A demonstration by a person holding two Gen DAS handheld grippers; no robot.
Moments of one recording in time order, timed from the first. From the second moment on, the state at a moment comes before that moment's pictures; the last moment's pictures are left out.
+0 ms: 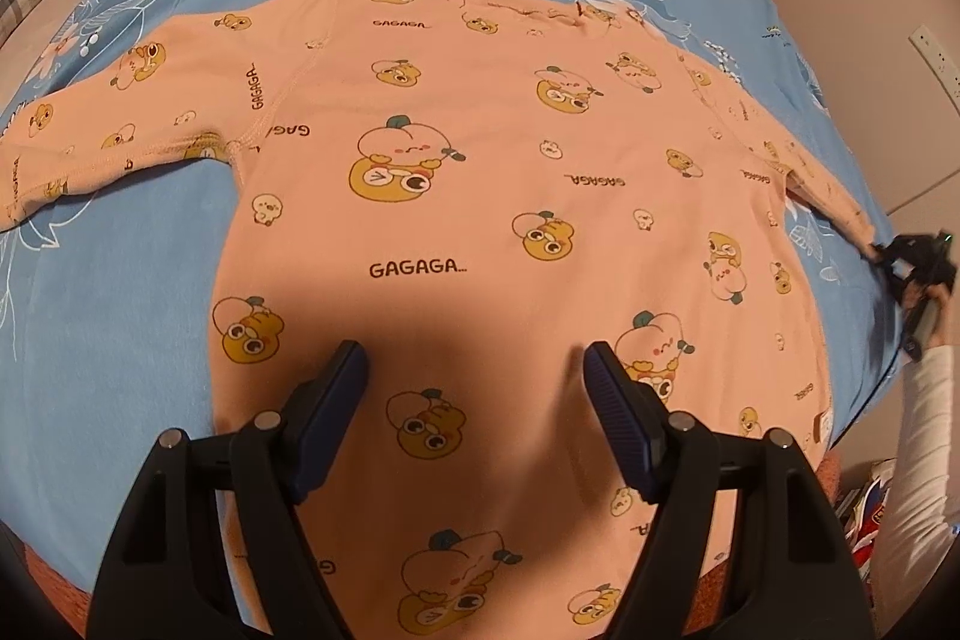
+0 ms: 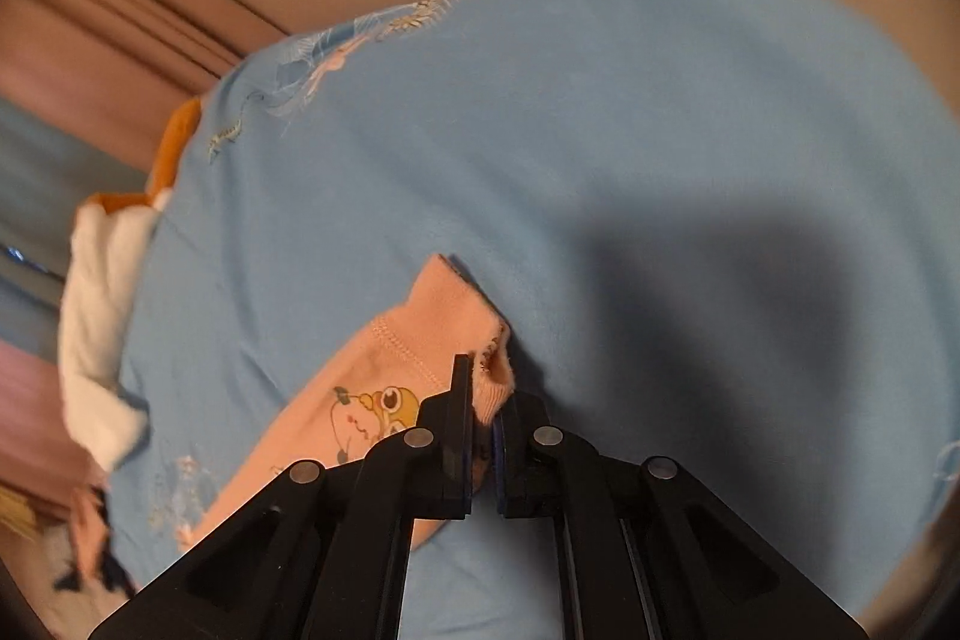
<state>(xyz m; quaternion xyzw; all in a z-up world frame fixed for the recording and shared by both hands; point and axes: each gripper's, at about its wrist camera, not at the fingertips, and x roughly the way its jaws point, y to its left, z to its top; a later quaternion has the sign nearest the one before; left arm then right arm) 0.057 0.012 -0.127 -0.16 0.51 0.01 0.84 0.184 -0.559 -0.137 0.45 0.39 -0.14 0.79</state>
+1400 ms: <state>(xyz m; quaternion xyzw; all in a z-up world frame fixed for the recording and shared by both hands) 0.018 0.062 -0.101 -0.23 0.45 0.04 0.86 0.161 -0.112 -0.065 0.08 0.50 0.31 0.80</state>
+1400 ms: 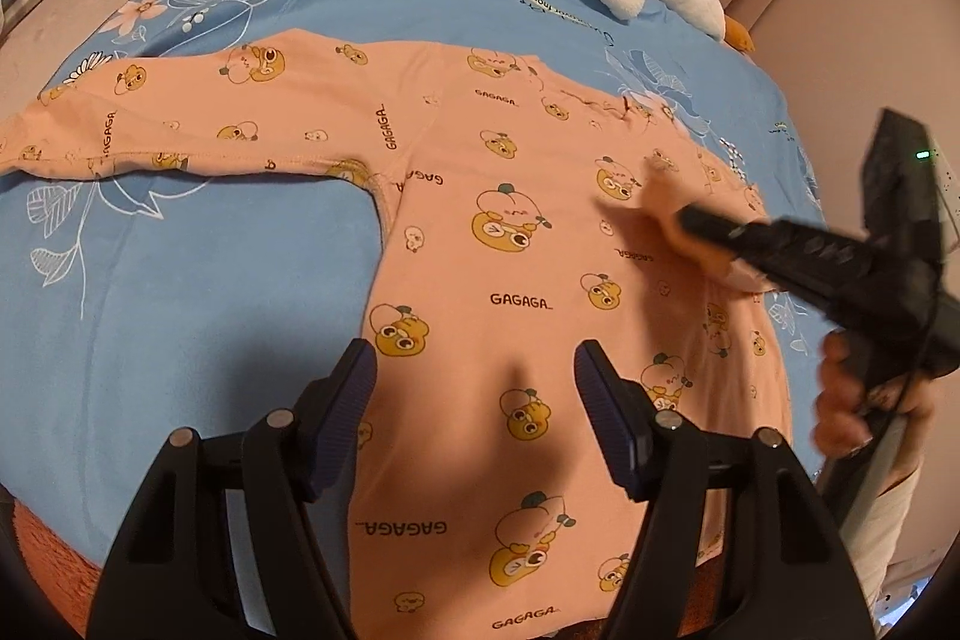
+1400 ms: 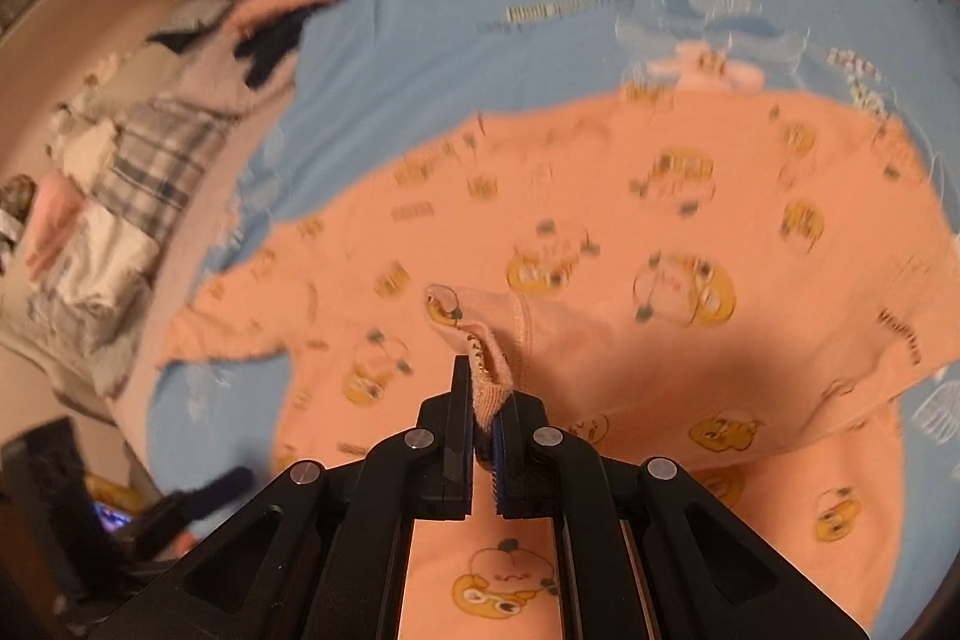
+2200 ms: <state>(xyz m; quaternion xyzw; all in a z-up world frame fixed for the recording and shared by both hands) 0.083 0.033 -0.107 -0.25 0.46 -0.04 0.85 0.174 -0.215 -0.103 0.19 0.52 0.20 0.81</state>
